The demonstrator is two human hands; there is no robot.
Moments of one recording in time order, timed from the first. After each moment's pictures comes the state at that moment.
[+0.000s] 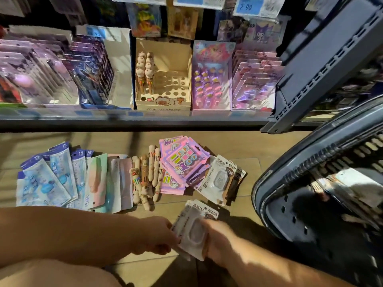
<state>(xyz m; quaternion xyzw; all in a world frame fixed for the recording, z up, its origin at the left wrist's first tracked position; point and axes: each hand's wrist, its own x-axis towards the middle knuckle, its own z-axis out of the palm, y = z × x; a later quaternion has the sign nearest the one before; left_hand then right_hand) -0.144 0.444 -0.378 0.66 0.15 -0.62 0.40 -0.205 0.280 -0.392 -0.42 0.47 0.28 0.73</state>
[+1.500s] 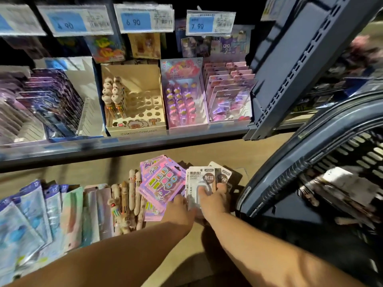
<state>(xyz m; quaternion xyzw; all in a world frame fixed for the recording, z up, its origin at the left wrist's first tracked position) -0.093 0.323 -0.390 0.90 0.06 -0.31 0.31 -0.096 0.221 -0.377 -0.77 0.44 0.11 0.44</state>
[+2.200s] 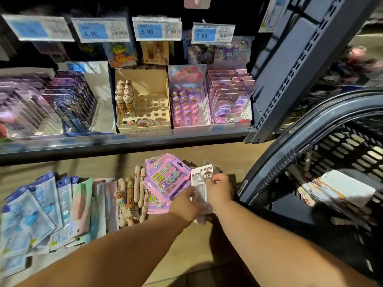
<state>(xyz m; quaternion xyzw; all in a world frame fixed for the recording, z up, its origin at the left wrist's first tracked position) -0.112 0.322 -0.359 0.84 0.02 -0.31 0.44 -0.097 0.210 -0.362 -0.77 0.42 0.05 0.47</state>
